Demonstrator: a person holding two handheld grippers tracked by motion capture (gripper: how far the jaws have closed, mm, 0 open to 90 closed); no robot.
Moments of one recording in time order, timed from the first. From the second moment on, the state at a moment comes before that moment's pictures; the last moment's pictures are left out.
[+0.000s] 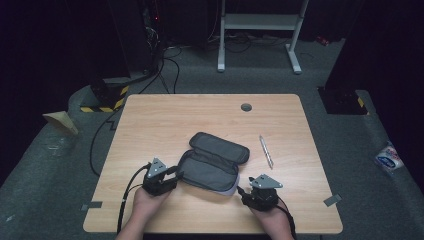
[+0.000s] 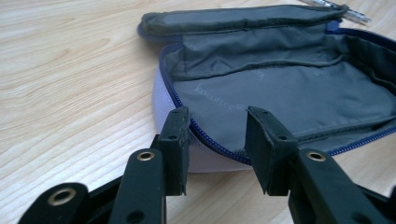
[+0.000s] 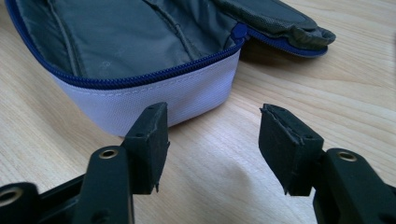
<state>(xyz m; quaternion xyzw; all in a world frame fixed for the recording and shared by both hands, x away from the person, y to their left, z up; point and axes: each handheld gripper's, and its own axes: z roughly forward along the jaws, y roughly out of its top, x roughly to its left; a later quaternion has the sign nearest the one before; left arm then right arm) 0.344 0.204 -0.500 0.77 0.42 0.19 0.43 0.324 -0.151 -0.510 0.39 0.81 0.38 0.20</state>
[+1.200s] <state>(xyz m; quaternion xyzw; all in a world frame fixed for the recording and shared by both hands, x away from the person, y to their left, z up) 0.326 0.205 -0.488 0.77 0.40 0.18 0.46 0.356 -0.186 -0.508 0.44 0.78 0.38 0.23</state>
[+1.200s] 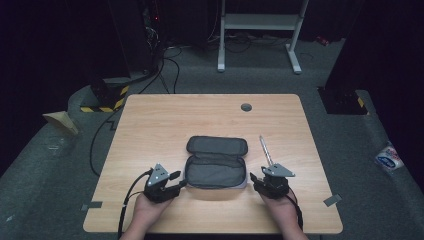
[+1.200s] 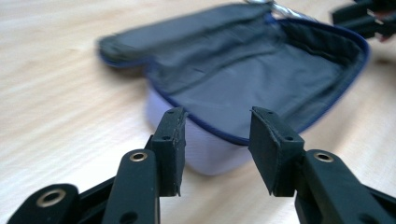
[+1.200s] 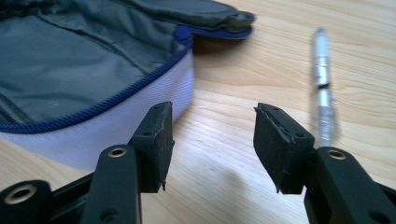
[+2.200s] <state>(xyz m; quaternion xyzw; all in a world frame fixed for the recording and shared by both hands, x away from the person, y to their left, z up) 0.356 0.235 -0.527 0.77 0.48 0.23 0.35 0.418 -0.212 -0.512 0.51 0.76 0.31 0.25</state>
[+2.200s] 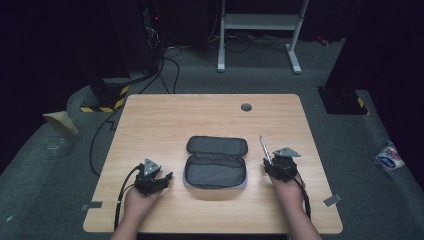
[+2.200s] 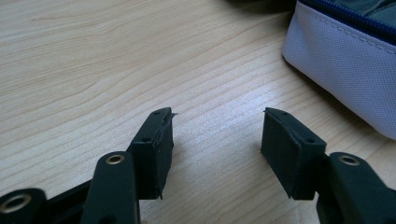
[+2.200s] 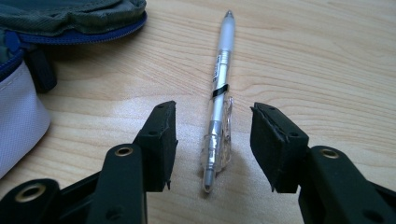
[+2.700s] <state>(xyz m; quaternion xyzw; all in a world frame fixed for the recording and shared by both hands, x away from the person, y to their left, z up) 0.357 0.235 -0.527 0.77 0.48 0.22 0.35 0.422 -0.203 -0.517 0.50 0.77 0.29 0.25</state>
